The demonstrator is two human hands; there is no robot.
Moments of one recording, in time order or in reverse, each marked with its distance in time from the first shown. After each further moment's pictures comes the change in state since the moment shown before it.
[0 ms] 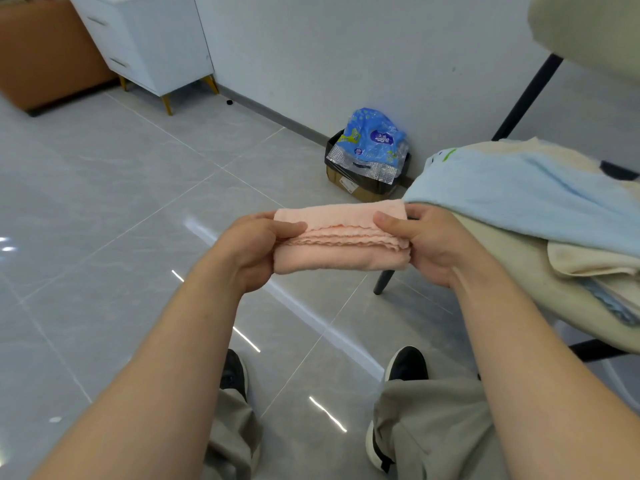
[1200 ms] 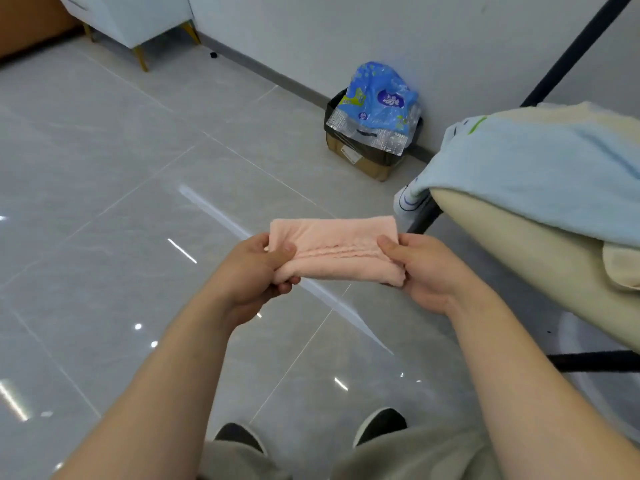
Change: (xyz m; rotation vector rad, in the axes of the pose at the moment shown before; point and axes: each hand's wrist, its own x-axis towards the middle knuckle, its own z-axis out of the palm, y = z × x) left_hand 0.058 -0.051 -0.029 0.196 0.008 -0.043; right_hand 0.058 0.074 -0.014 -0.035 0.006 0.258
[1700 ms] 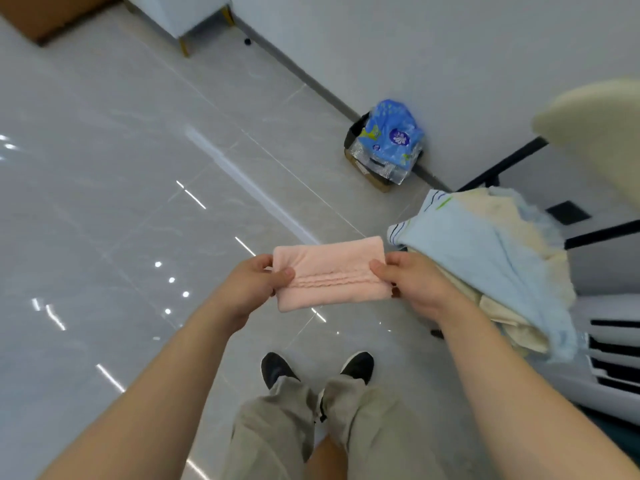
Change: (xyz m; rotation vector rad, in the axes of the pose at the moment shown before) left_hand -0.179 0.250 -0.059 0.238 0.028 -0.195; right_hand -0.167 -0.242 0.101 -0.333 -0.049 0.178
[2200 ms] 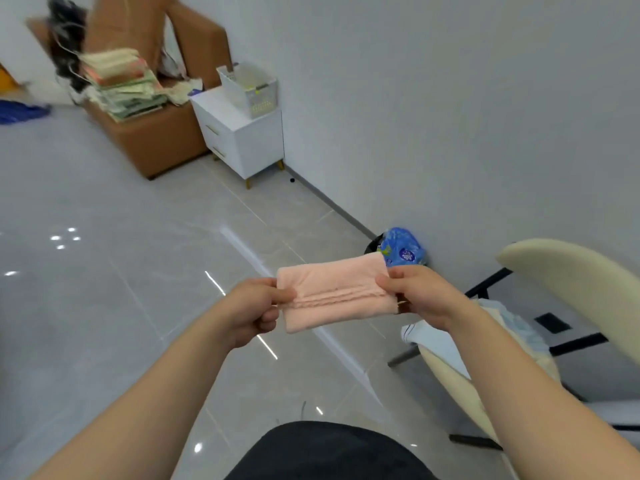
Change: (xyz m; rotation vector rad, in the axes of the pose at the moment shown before) left_hand -0.169 0.178 -0.123 -0.282 -0.013 0.029; right_hand -0.152 -0.240 0.052 -0.089 -0.072 -0.215
